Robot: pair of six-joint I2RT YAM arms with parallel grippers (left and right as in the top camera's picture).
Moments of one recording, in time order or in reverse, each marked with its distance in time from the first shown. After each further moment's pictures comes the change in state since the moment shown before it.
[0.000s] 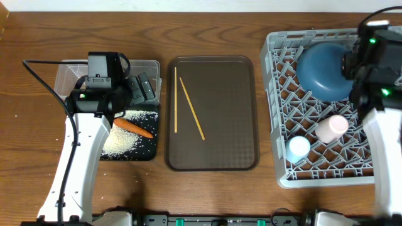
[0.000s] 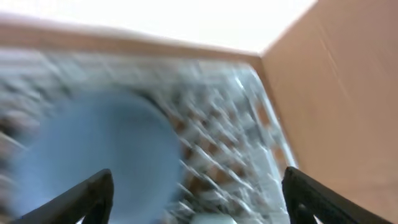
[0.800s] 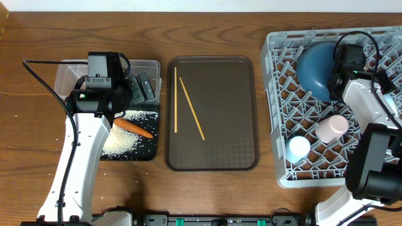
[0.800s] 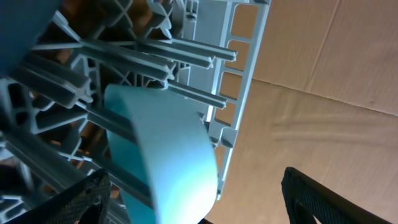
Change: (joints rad) left arm 0.000 0.000 0.000 0.000 0.000 0.000; right arm -0.012 0.461 0.002 -0.166 0.756 -0.340
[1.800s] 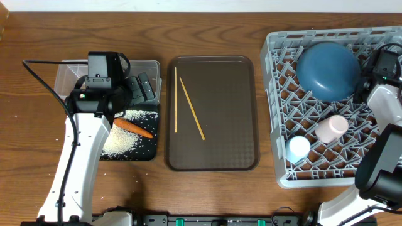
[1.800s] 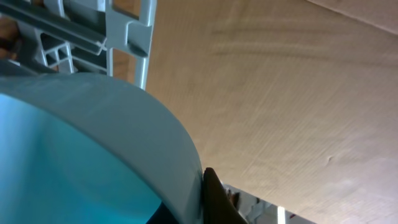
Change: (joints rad) left arm 0.000 0.000 0.000 0.000 0.000 0.000; right arm -0.187 0.000 0.002 0.034 0.335 -0.200
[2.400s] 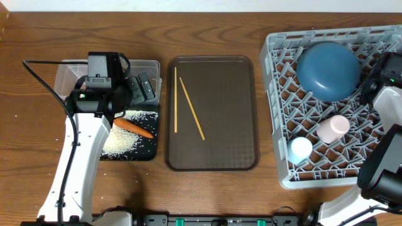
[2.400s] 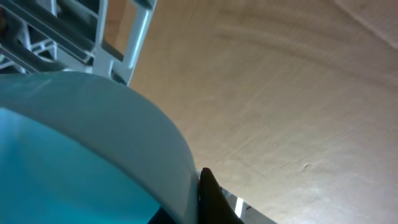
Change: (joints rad) left arm 0.000 0.000 0.000 0.000 0.000 0.000; right arm -0.050 0.000 0.000 0.020 0.048 -0.261
